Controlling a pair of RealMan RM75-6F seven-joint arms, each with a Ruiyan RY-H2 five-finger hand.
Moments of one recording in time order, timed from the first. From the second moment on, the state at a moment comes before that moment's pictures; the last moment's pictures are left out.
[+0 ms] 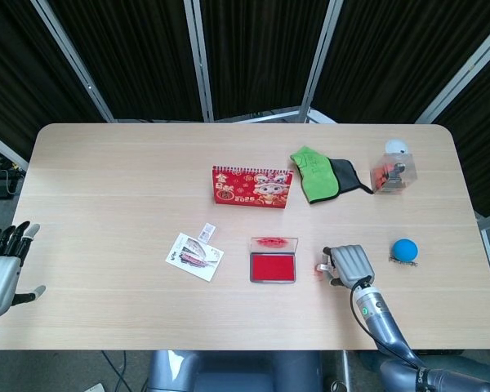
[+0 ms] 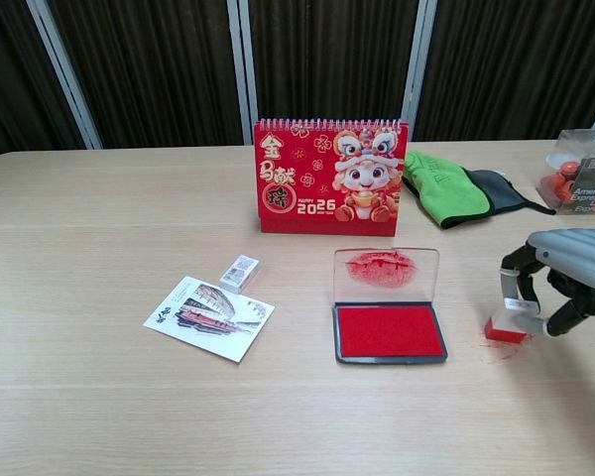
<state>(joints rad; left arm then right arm) -0.14 -1.00 -0.03 -1.87 1.35 1.37 0.34 0.46 -1.56 0.11 -1.43 -1.16 1.02 -0.37</state>
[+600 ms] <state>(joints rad) -0.15 -1.00 -0.03 -1.87 1.34 1.37 0.35 0.55 -1.44 0.15 -1.65 -1.22 0.95 -0.34</state>
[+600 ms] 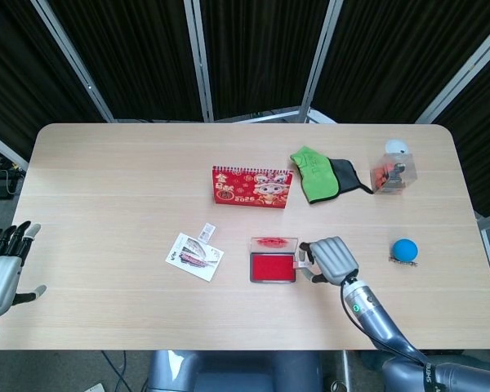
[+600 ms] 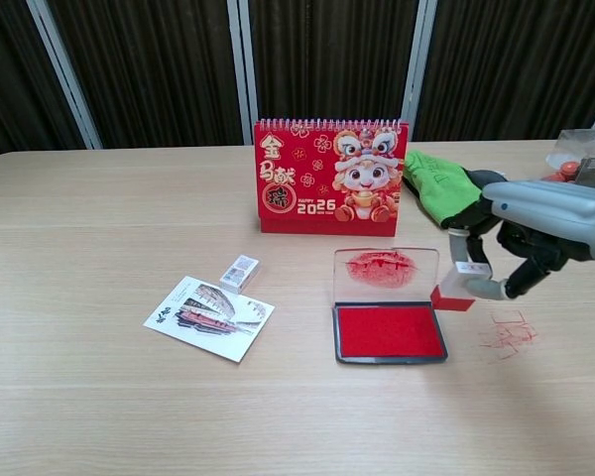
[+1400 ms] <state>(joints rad) -0.15 -0.99 -0.03 -1.86 1.32 1.36 0.33 0.68 -1.57 0.15 -1.58 -1.02 0.90 -0.45</state>
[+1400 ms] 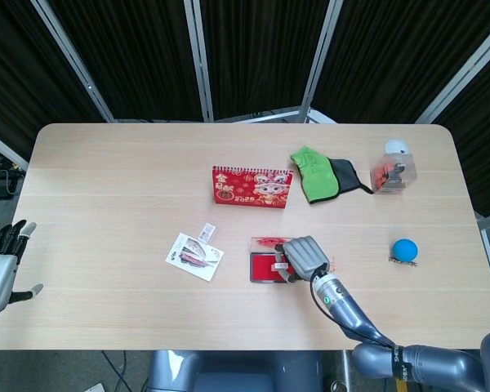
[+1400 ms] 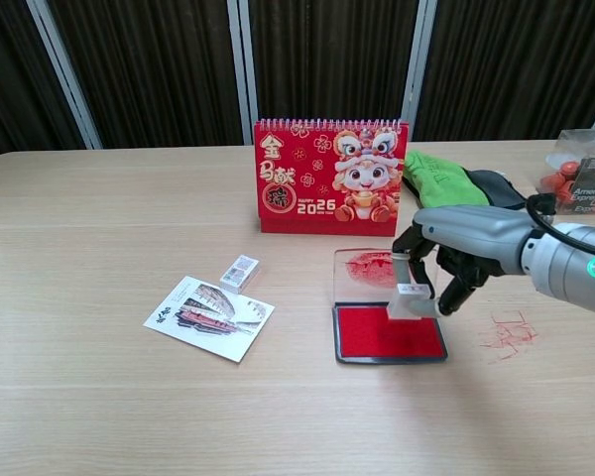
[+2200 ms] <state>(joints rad) -0.16 -0.99 -0.03 -1.86 1.31 1.35 0.33 0.68 -1.65 0.10 -1.45 -1.04 0.89 -0.40</state>
